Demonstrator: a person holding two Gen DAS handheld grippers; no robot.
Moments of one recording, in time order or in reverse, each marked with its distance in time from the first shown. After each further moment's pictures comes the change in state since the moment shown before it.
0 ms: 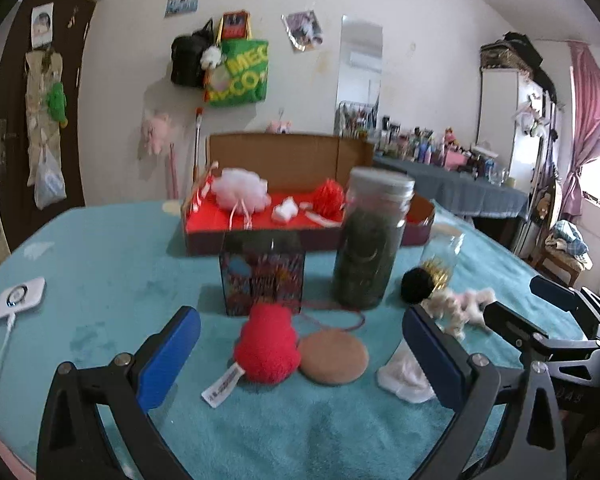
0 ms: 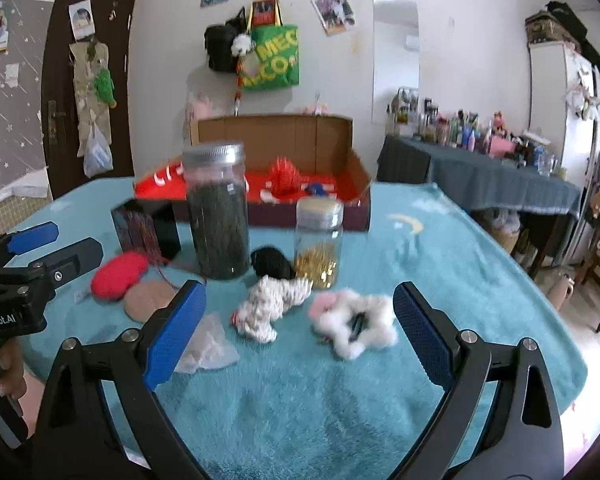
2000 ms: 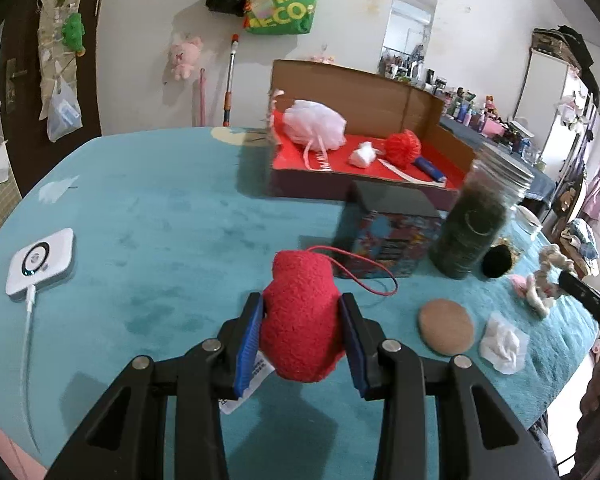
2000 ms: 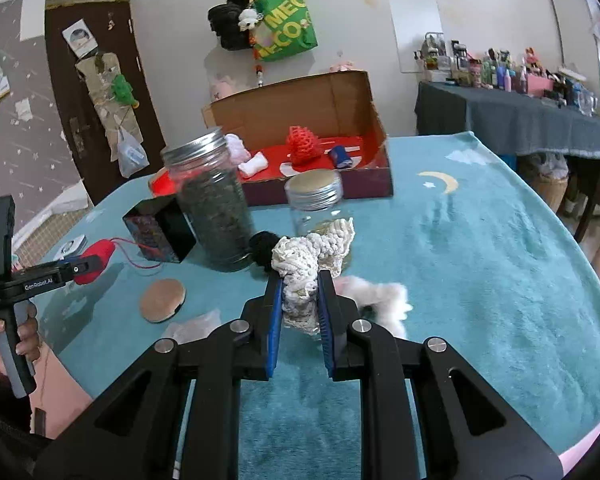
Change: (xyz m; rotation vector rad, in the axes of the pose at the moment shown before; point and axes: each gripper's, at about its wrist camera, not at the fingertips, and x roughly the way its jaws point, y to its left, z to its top) left arm 0.020 0.100 0.012 -0.107 0.262 0.039; right arm 0.024 -0.051 0.013 0.138 0.139 0.220
